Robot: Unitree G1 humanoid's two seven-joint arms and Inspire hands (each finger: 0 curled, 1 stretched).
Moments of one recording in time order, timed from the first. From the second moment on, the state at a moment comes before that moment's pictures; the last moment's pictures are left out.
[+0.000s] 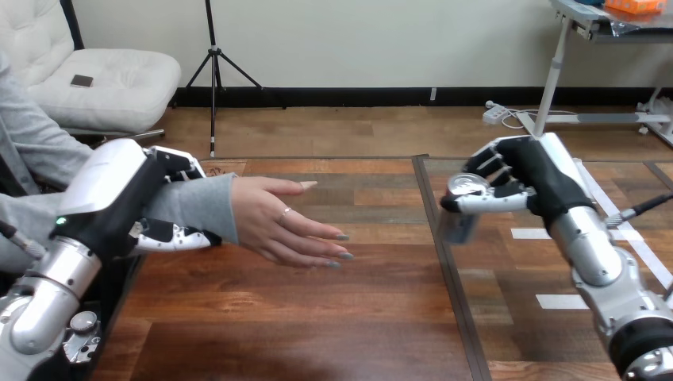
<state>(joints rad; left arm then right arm) -0.37 0.68 -0.14 0.74 0.47 -0.72 0.14 -0.70 -0.38 0.06 1.14 -0.27 -0.41 -0.02</state>
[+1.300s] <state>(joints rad) -0.35 0.52 -0.14 0.74 0.44 -0.67 0.11 -0.70 -0.25 0.08 1.08 -0.27 -0.43 -0.01</state>
